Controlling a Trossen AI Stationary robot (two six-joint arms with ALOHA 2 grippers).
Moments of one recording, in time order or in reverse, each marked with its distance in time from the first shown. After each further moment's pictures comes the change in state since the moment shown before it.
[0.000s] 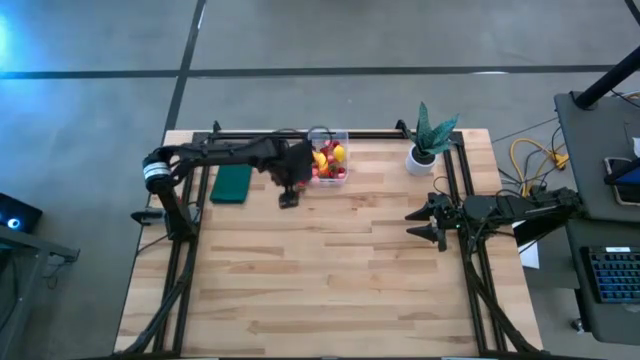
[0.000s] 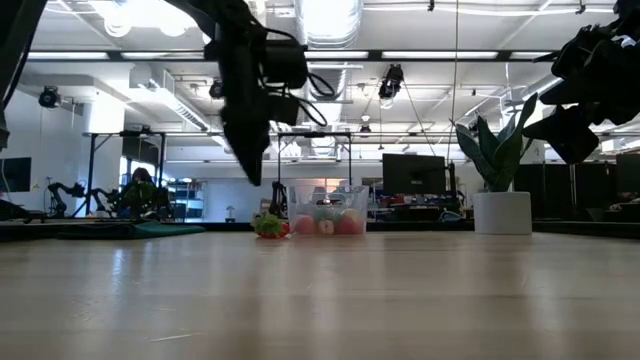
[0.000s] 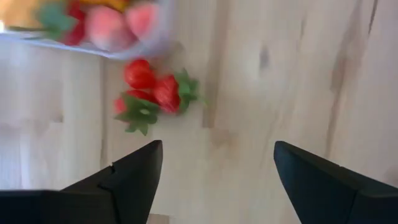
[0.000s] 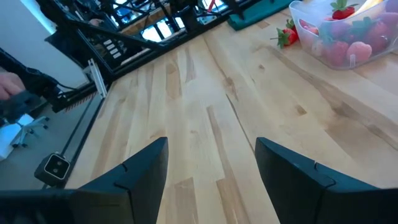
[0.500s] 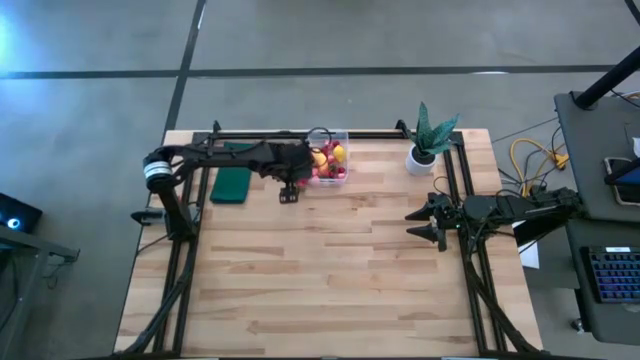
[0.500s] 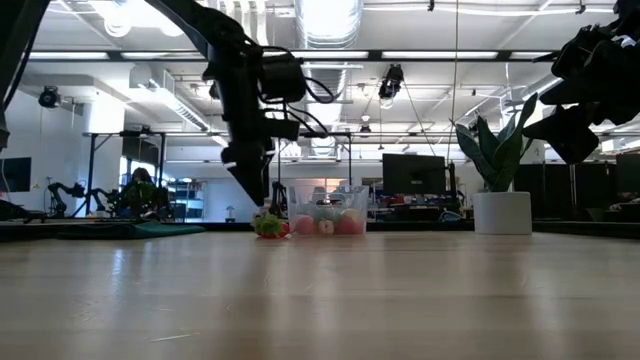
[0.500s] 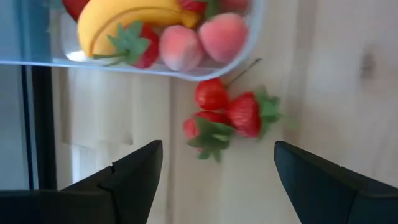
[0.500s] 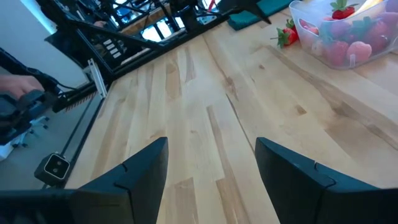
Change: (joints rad) left arm 0.024 0.006 -0.118 0.247 -0.181 0.149; right arm 0.000 0.000 0.000 0.000 0.000 0.000
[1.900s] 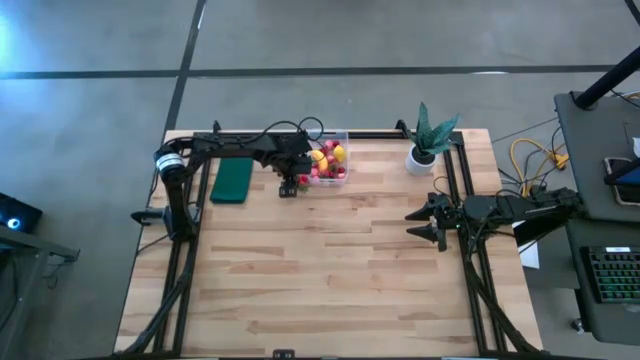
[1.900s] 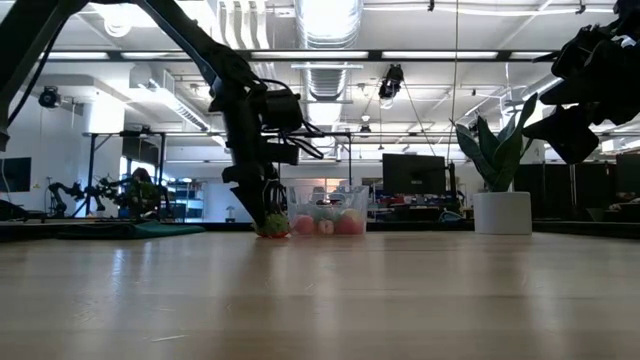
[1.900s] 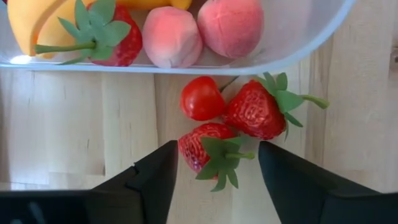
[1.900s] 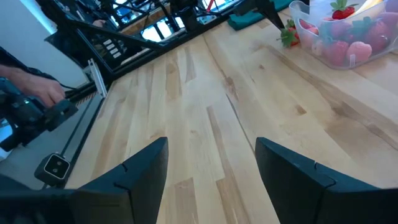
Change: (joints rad) left arm 0.124 0.105 0.001 0.069 0.212 0.134; right arm 0.000 0.000 0.000 0.000 0.000 0.000
